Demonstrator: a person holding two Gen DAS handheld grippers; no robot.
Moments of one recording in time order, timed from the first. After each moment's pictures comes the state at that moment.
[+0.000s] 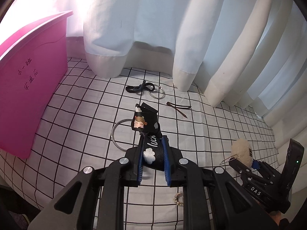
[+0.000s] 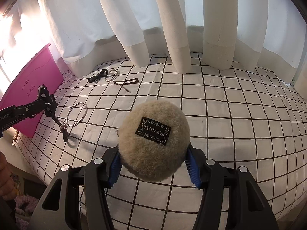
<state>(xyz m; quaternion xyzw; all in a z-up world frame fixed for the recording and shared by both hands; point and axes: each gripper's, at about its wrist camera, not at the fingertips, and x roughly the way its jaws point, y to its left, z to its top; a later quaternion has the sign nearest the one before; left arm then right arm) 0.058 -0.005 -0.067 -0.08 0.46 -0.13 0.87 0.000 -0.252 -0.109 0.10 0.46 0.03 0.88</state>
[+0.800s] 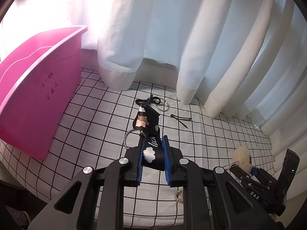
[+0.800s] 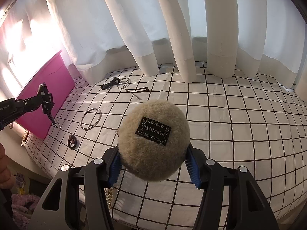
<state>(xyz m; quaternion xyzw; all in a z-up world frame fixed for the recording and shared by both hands) 0.045 0.016 -0.019 -0.09 0.44 -0.11 0.89 -0.014 -0.253 -0.084 0.11 0.44 0.06 0.89</state>
